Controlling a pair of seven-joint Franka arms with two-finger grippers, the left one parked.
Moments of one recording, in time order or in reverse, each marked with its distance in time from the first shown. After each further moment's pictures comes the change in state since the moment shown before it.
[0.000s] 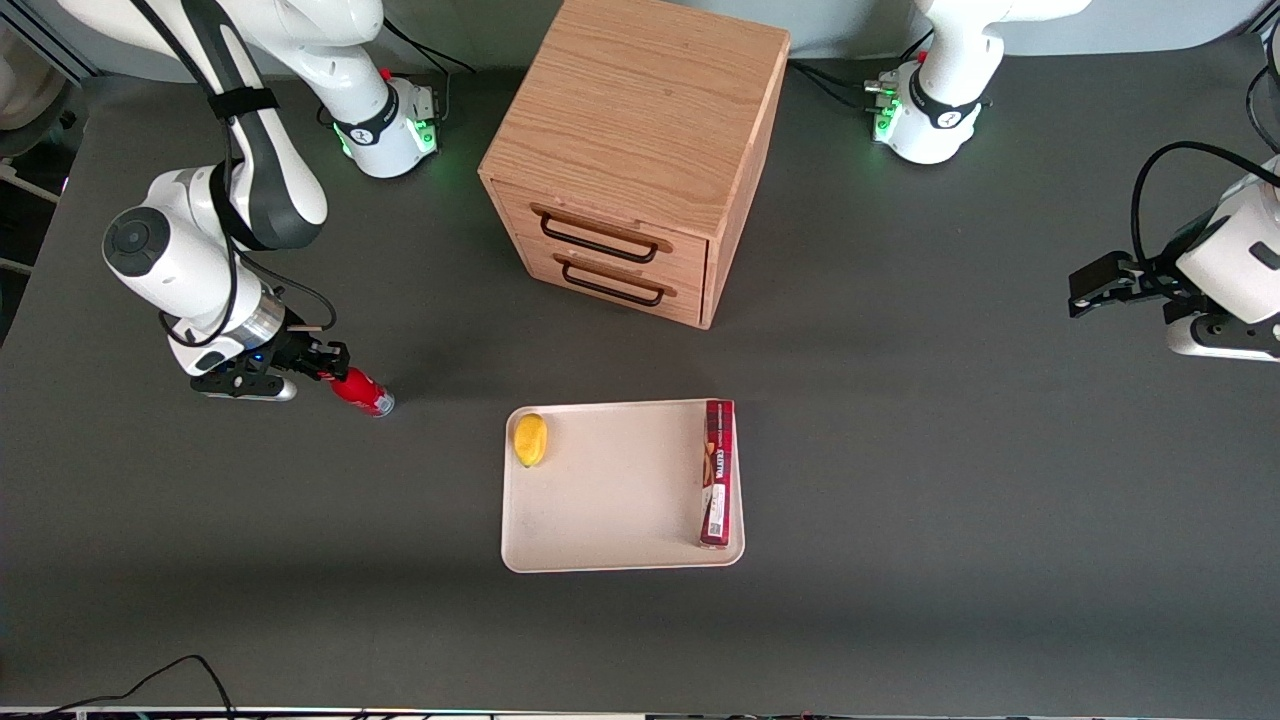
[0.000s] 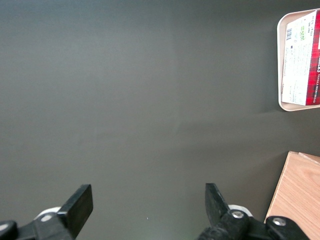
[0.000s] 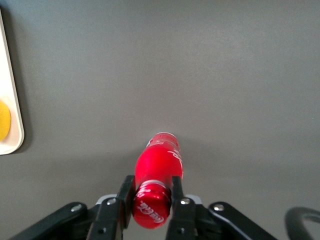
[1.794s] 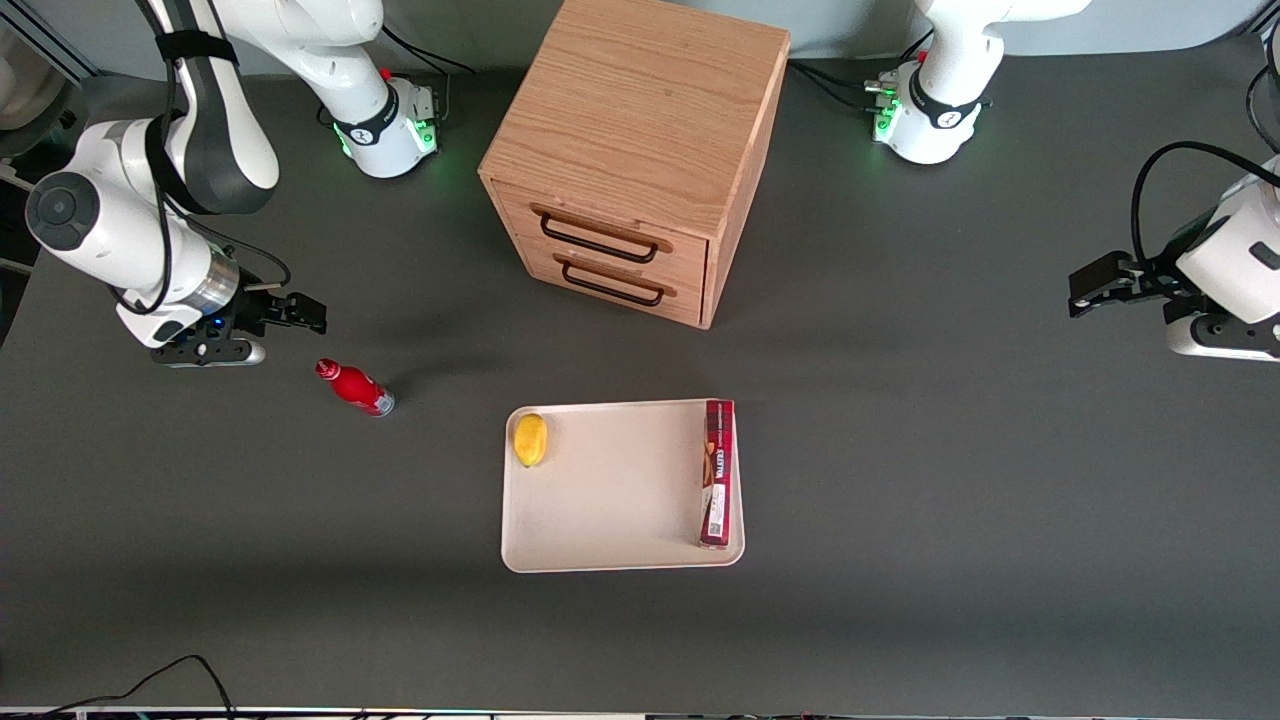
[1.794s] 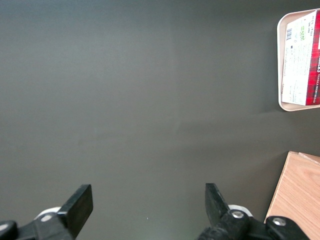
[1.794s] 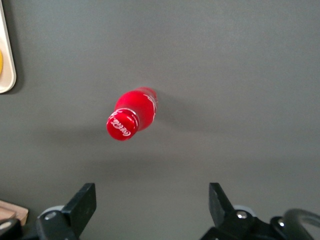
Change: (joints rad) arm 0.004 -0.131 -0.058 0.005 0.000 -0.256 -0.153
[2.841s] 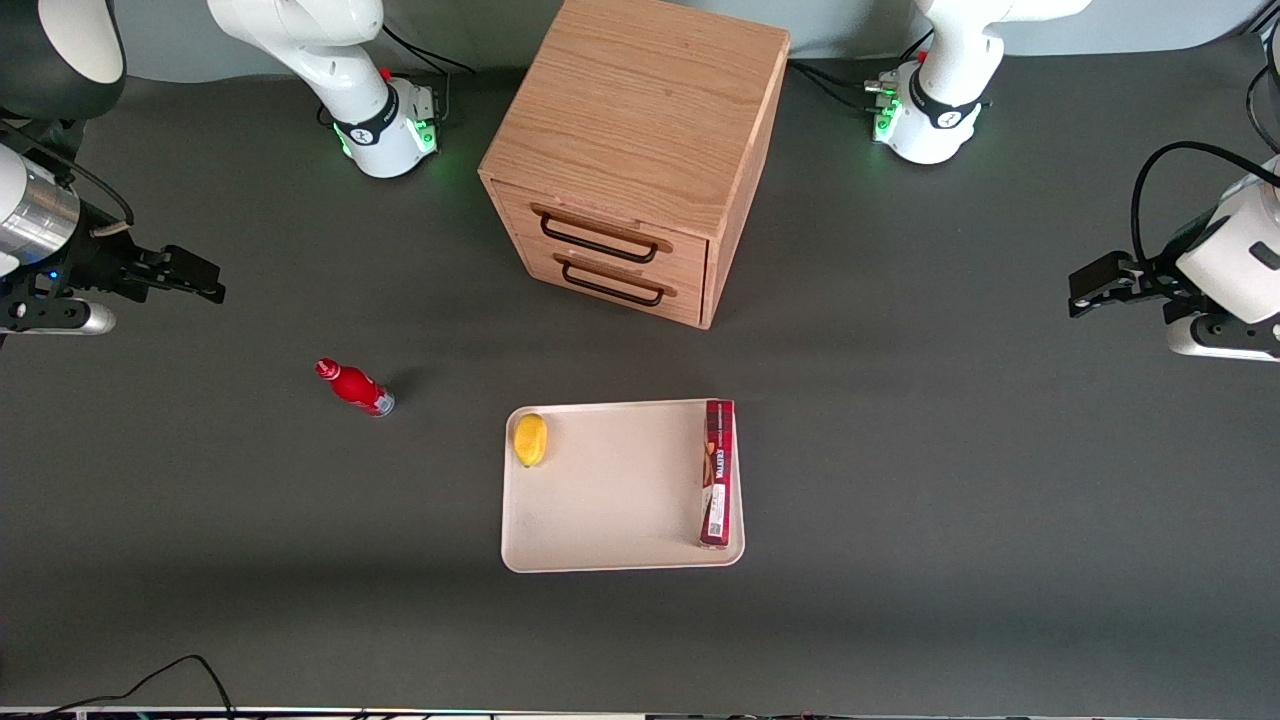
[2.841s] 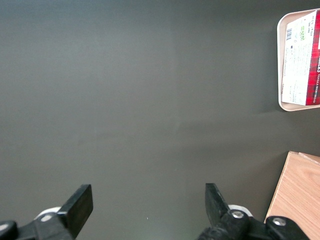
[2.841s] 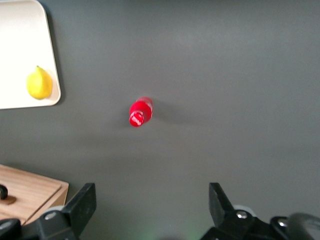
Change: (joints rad) arm 0.010 0.008 -0.024 0.530 -0.026 -0.558 0.043
